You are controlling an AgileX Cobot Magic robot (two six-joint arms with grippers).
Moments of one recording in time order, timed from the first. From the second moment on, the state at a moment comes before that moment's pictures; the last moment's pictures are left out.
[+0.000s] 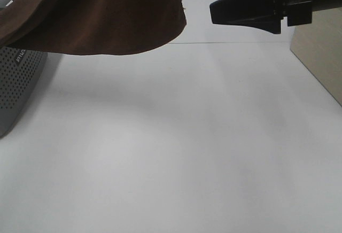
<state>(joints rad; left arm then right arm) -0.83 1.71 -2.14 0.40 0.91 1.02 0.11 1.51 -1.00 1.42 1.06 -1.78</state>
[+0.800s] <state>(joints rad) -0.83 1.72 -2.14 0.33 0.82 1.06 0.30 1.76 -1.20 1.41 1.10 -1.77</state>
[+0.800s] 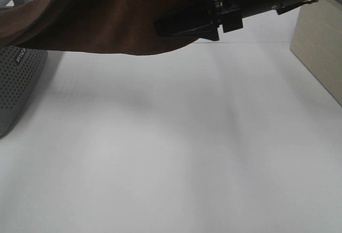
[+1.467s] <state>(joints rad) -0.83 1.74 -2.14 0.44 0.90 1.00 0.31 1.76 -1.20 1.31 1.06 -1.73</state>
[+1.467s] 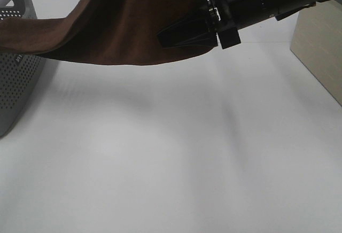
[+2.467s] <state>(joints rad) -0.83 1.74 -2.14 0.45 0.95 0.96 0.23 1.75 -1.22 1.28 1.12 -1.66</state>
